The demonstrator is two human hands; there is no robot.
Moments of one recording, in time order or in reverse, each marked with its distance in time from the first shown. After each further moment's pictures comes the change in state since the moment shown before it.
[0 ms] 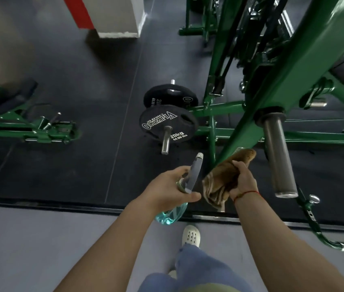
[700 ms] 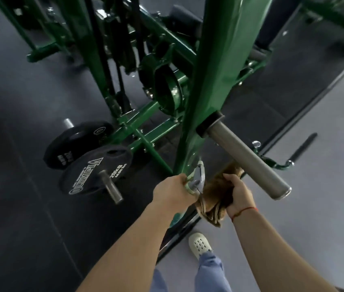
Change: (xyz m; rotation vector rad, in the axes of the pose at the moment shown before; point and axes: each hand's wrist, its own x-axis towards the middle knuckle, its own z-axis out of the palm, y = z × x) left_hand 0.220 0.041 0.015 0.795 -0.348 0.344; right_hand 0.023 -0.001 0.009 0.507 0.441 -0.041
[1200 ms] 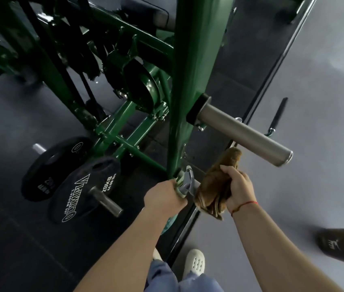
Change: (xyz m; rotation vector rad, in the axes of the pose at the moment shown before) left_hand 0.005 -0.046 0.005 0.160 -0.119 0.079; right_hand -0.015 0.042 0.001 0.121 0.090 -0.122
